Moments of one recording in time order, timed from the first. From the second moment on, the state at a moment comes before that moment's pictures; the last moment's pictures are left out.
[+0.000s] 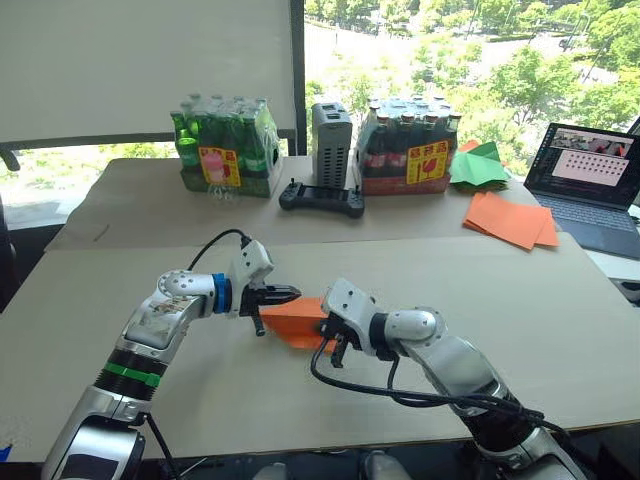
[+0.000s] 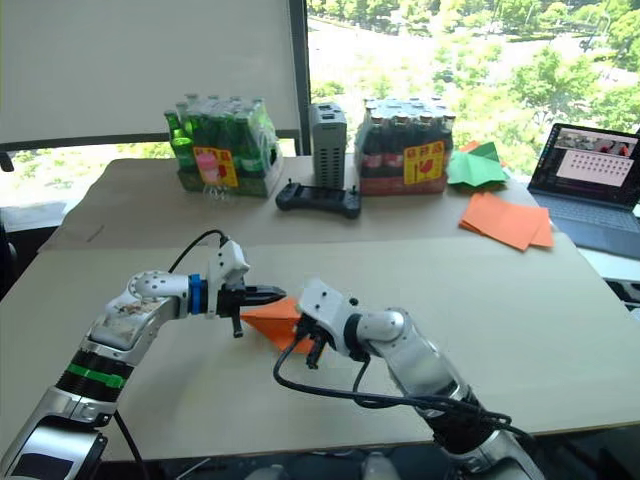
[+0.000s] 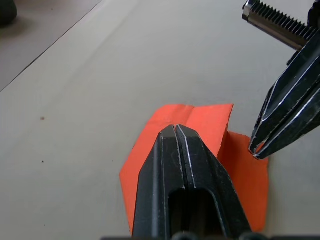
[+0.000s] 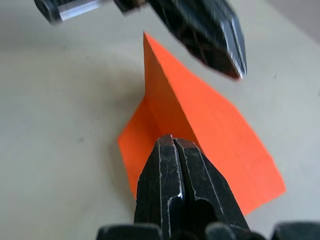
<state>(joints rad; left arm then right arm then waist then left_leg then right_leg) -0.59 0.62 -0.18 0.10 -0.32 0.46 -1.06 -0.49 -0.40 0.47 -0.35 0.01 0.87 0.72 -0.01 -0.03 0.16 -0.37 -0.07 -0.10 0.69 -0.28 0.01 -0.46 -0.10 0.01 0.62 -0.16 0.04</state>
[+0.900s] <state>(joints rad) -0.48 0.63 -0.24 -0.02 -0.20 0.44 -1.10 -0.47 -0.44 0.54 -0.37 0.00 0.89 0.71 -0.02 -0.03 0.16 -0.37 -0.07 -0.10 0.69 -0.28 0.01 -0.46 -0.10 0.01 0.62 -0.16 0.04</state>
